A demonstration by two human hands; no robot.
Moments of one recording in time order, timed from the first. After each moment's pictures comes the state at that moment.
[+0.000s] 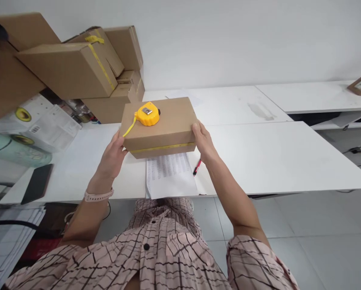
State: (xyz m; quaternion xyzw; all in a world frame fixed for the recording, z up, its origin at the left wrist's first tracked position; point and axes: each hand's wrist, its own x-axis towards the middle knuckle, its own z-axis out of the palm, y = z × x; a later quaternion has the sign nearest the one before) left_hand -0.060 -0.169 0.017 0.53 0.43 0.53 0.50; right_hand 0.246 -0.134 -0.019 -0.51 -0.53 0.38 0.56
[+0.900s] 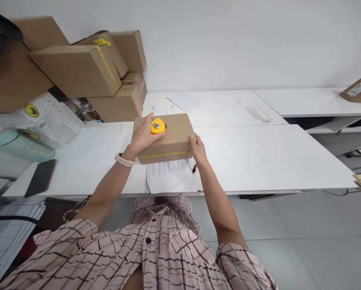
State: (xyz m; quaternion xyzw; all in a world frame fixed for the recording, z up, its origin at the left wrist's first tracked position) left_hand -0.006 -0.109 0.021 0.75 0.55 0.32 0.17; right_hand 0.220 -0.155 -0.056 -0.61 -0.47 0.37 0.51
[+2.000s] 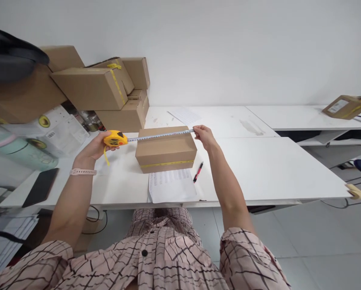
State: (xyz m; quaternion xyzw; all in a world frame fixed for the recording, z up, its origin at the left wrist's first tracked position) left_hand -0.178 -0.095 0.034 0.53 0.48 0.46 0.53; right_hand 0.260 -0.071 0.004 -0.51 -0.44 0.47 0.57
